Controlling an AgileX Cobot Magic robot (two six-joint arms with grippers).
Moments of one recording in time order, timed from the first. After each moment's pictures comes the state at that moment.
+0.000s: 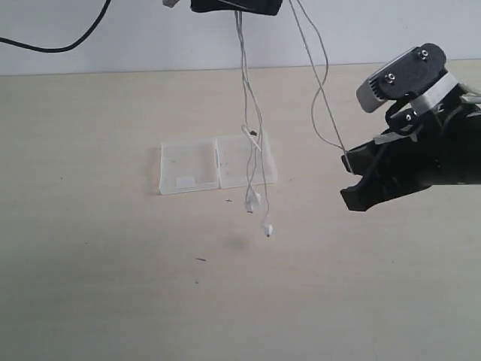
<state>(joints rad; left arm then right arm) -0.31 1.72 -1.50 -1.22 1.03 1.27 0.36 1.31 -0.57 1.05 0.26 -1.26</state>
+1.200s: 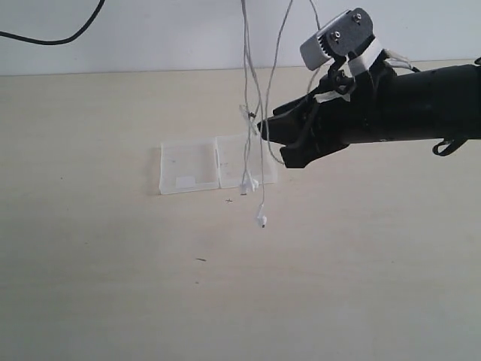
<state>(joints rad) -0.31 1.72 -1.50 -1.29 1.01 1.30 0.36 1.57 -0.76 1.74 0.56 -1.99</state>
